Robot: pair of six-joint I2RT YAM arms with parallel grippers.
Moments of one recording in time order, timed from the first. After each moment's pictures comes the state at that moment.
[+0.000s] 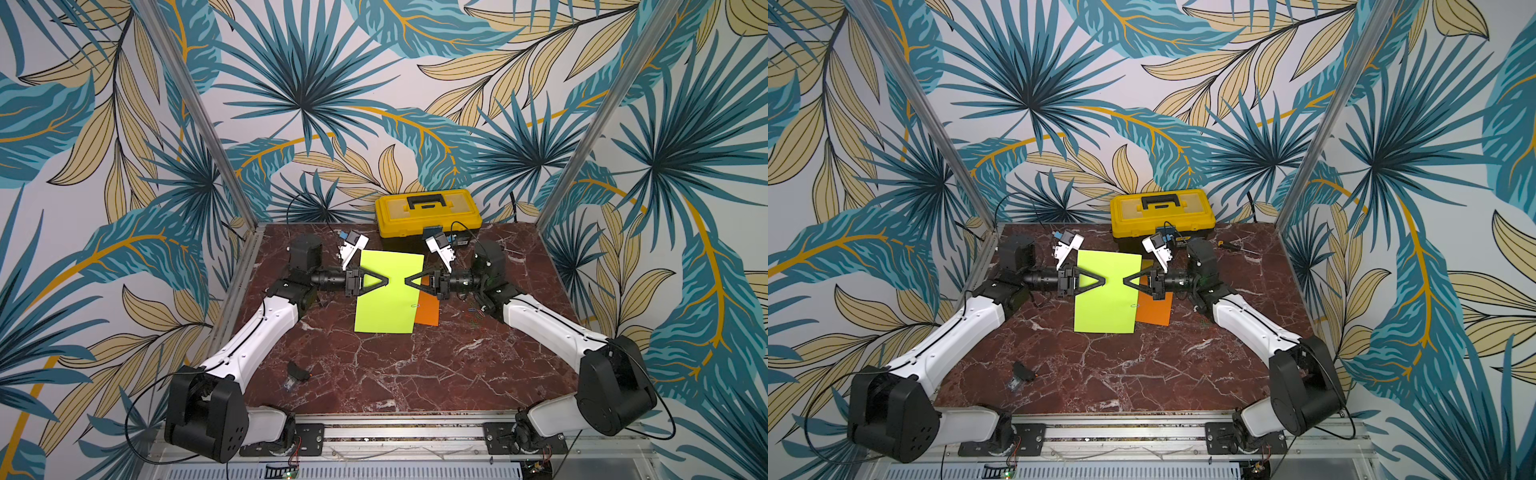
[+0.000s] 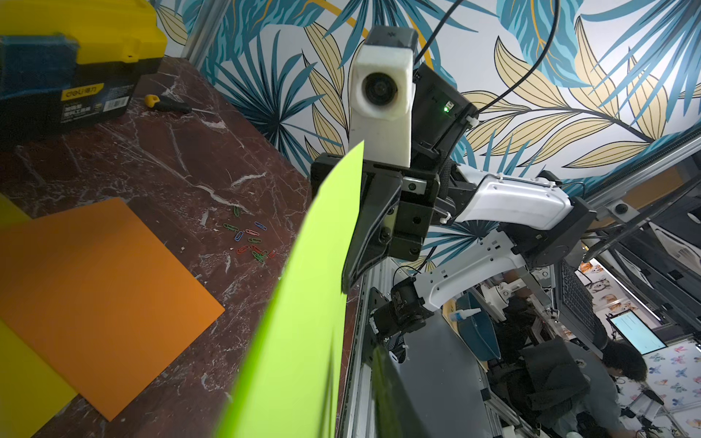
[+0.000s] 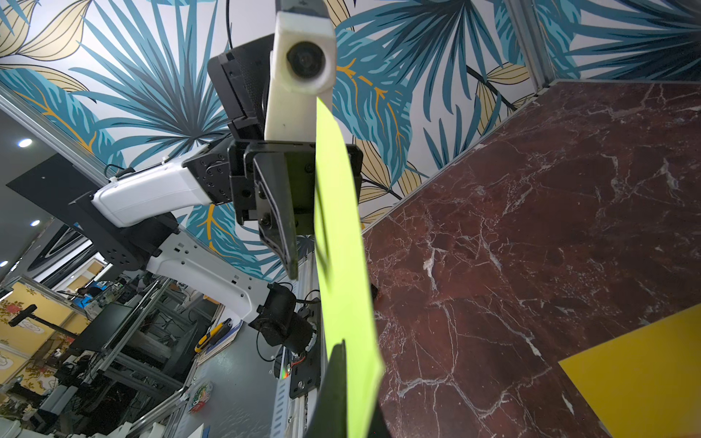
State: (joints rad) left arm -0.27 1.33 1.02 -0.04 1.19 -0.43; right arm 0.39 1.47 0.99 0.31 -1.08 0.48
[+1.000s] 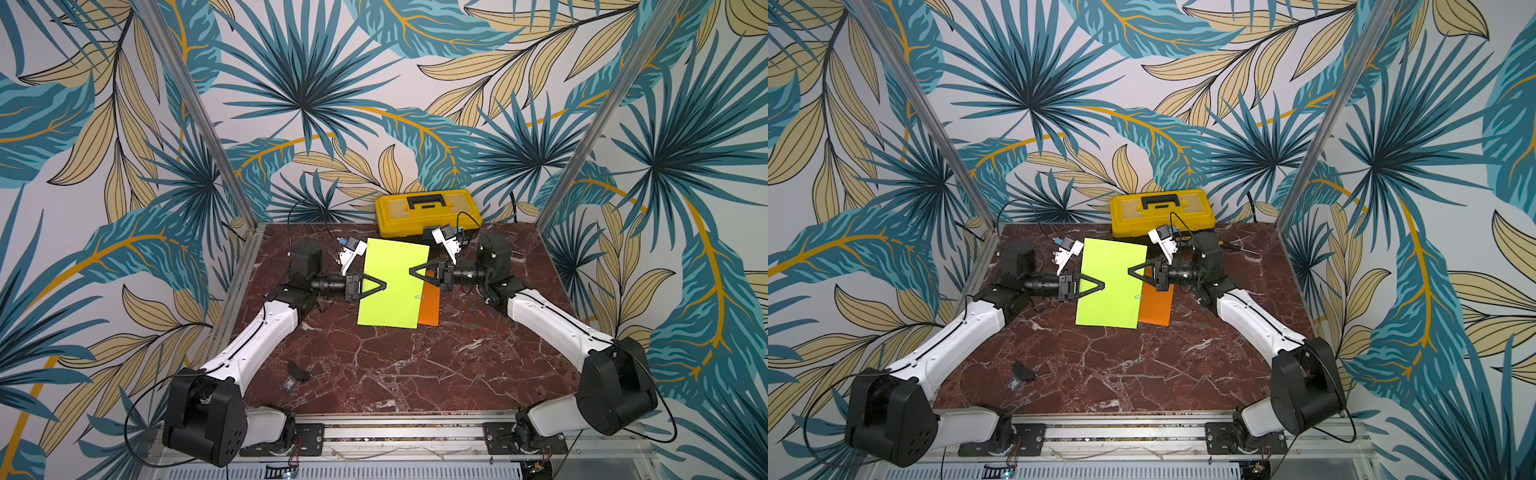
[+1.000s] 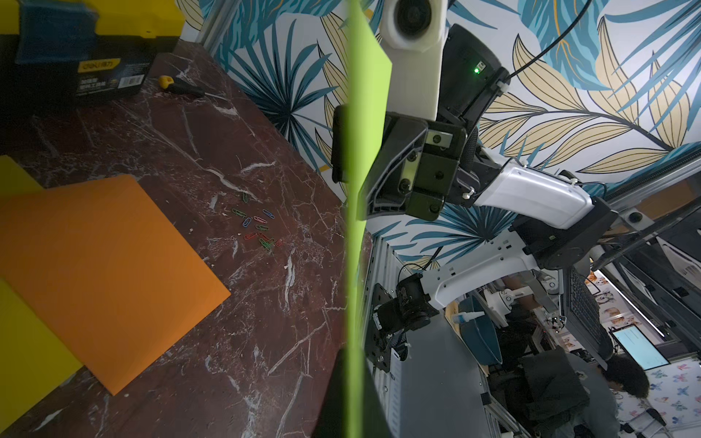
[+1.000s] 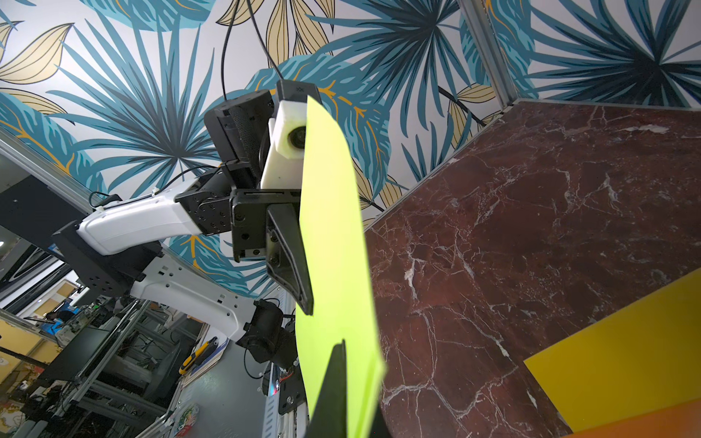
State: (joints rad) left arm -0.27 1.32 0.97 -0.04 1.16 -0.44; right arm 0.35 1.47 1.05 0.24 -1.05 0.46
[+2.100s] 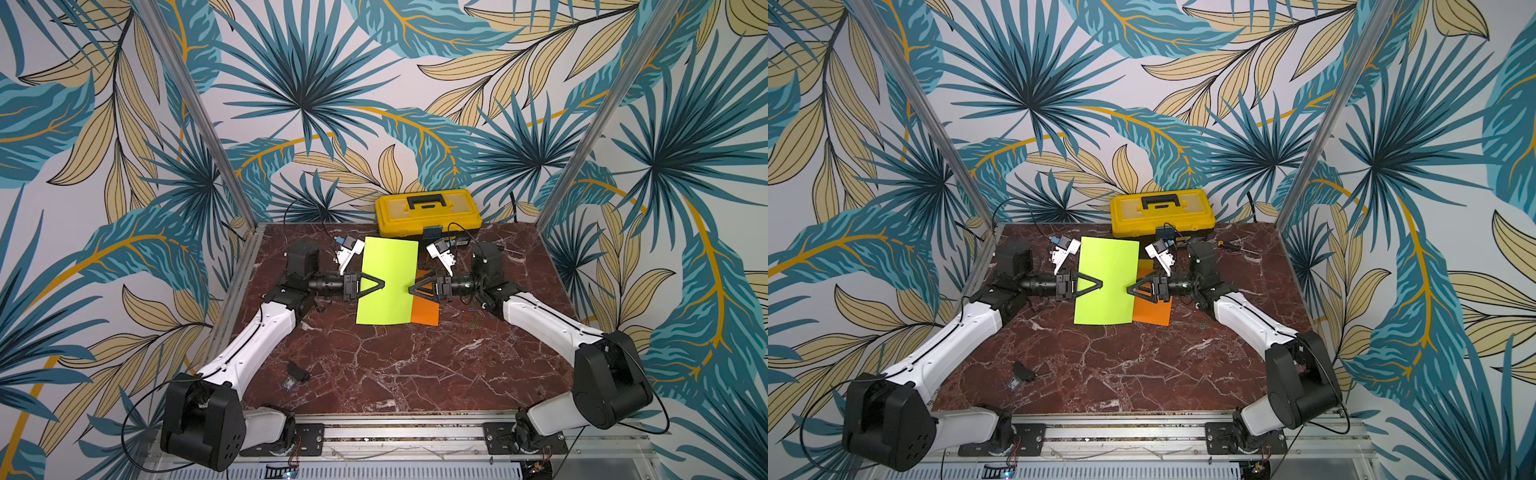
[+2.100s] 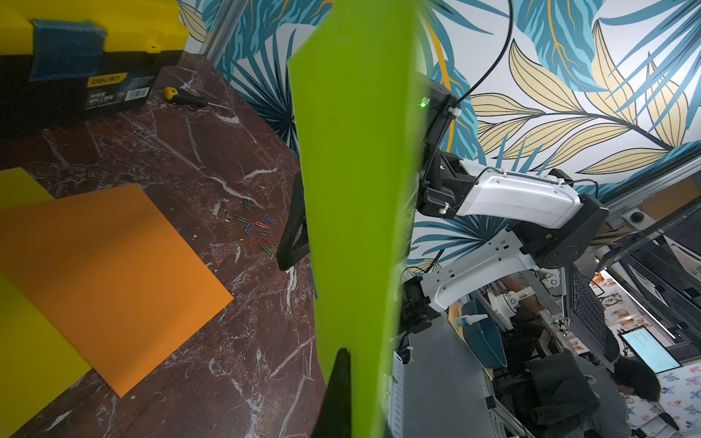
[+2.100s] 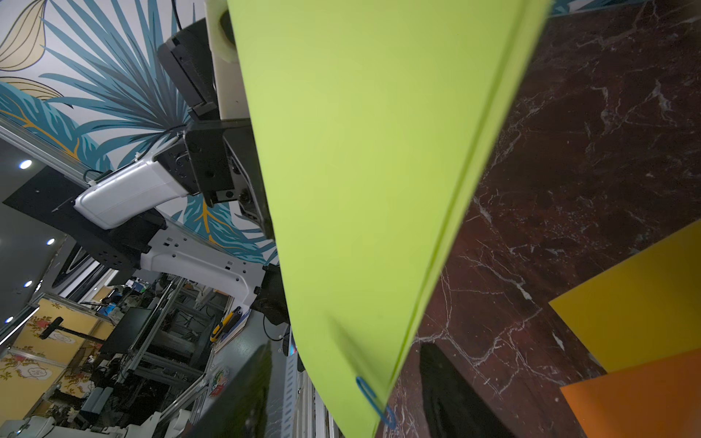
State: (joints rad) left arm -0.25 1.29 0.97 -0.04 1.16 -0.44; right arm 0.35 1.51 0.97 0.18 -1.13 0.43
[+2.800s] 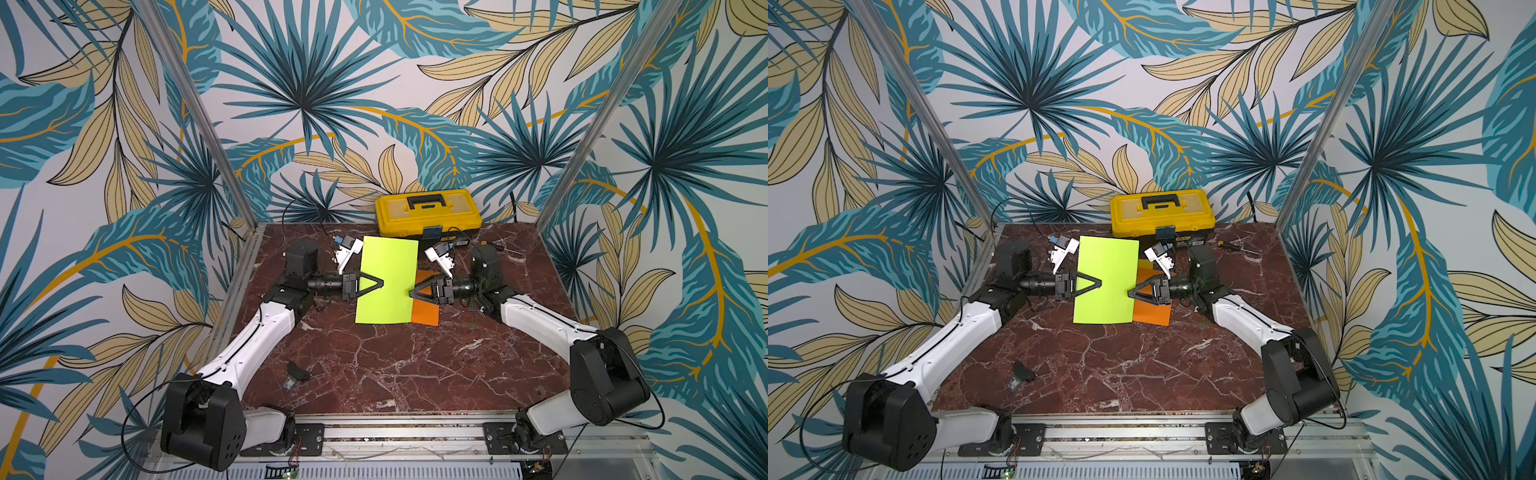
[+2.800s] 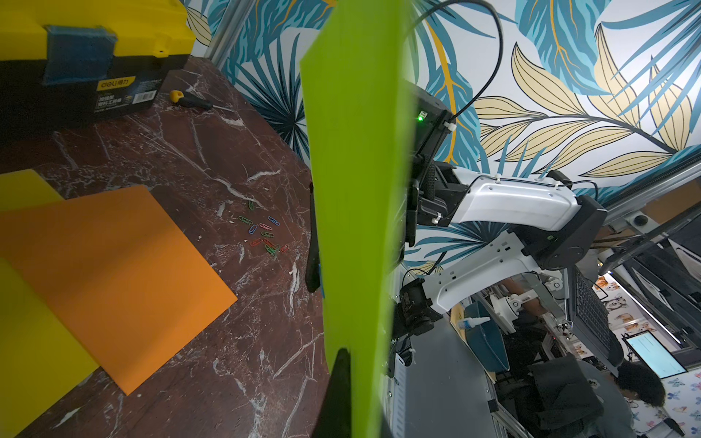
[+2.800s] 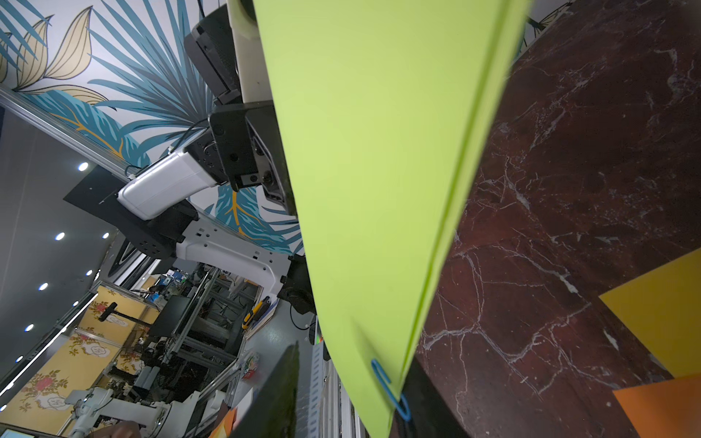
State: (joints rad) left arm -0.24 1.29 0.97 -0.04 1.15 -0.43; right arm 0.35 1.51 0.94 0.27 -1.21 0.51
